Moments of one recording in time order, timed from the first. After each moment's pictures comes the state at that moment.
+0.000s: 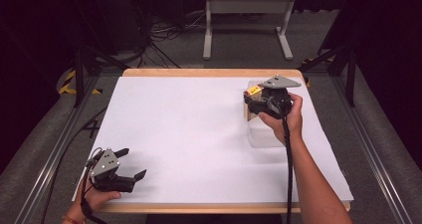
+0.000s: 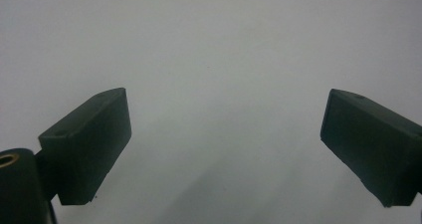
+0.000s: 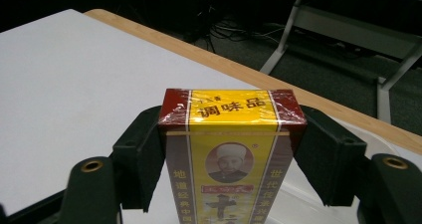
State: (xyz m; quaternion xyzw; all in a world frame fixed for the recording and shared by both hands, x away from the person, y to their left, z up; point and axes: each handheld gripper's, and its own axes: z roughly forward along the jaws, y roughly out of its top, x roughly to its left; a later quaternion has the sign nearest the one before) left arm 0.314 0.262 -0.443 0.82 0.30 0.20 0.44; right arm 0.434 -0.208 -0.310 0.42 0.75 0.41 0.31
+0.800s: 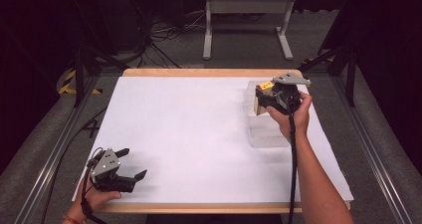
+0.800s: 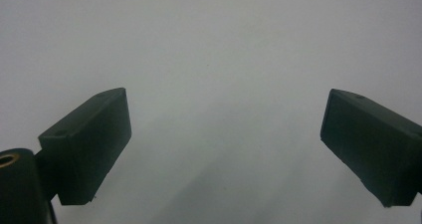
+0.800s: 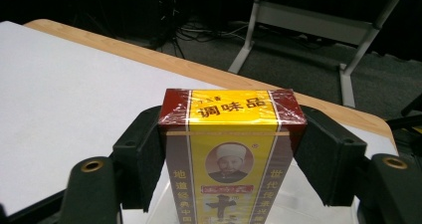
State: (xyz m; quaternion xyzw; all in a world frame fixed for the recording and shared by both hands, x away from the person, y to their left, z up) left arm 0.315 0.261 -0.444 0.82 0.30 0.20 0.44; right arm 0.449 -0.234 -0.316 0.47 0.71 0.39 0.35
